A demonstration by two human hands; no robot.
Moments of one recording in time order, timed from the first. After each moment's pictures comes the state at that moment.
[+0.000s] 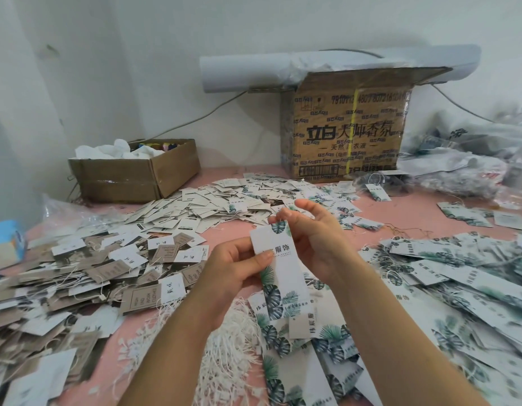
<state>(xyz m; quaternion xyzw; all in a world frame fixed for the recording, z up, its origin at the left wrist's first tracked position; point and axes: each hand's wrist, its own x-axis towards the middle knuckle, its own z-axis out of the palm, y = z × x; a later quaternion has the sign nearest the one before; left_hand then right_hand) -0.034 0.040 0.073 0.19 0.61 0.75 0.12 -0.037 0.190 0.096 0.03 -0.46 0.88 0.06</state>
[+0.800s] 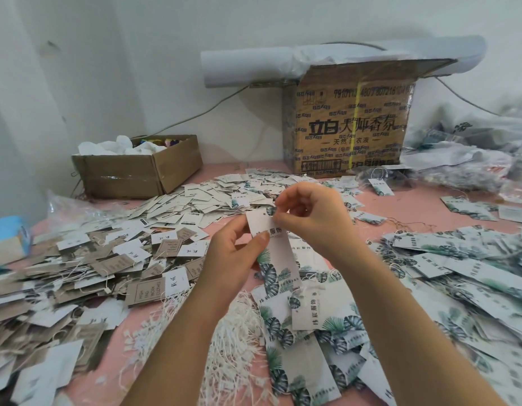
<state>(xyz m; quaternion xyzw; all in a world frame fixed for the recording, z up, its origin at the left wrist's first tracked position) -0.030 0.044 0.079 0.22 0.69 0.69 -0.03 -0.020 0.188 0.115 0.12 -0.80 0.53 0.25</state>
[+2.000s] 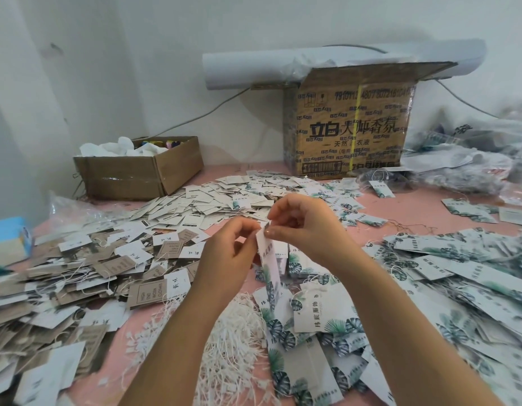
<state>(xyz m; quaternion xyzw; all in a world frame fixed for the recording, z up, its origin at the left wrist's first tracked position) -0.035 0.035 0.080 0.23 0.77 0.58 -0.13 -0.022 0.183 0.112 0.14 -0.83 0.52 0.17</state>
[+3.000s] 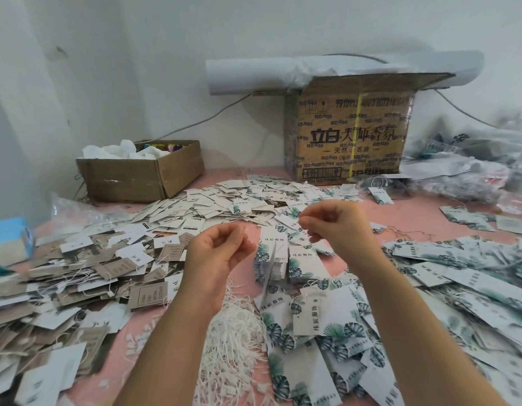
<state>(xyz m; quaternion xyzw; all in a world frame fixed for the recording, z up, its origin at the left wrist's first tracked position) -0.045 0.027 0.078 0.09 0.55 0.83 -0.02 -0.028 0.217 0.105 0.03 -0.78 0.58 0.22</state>
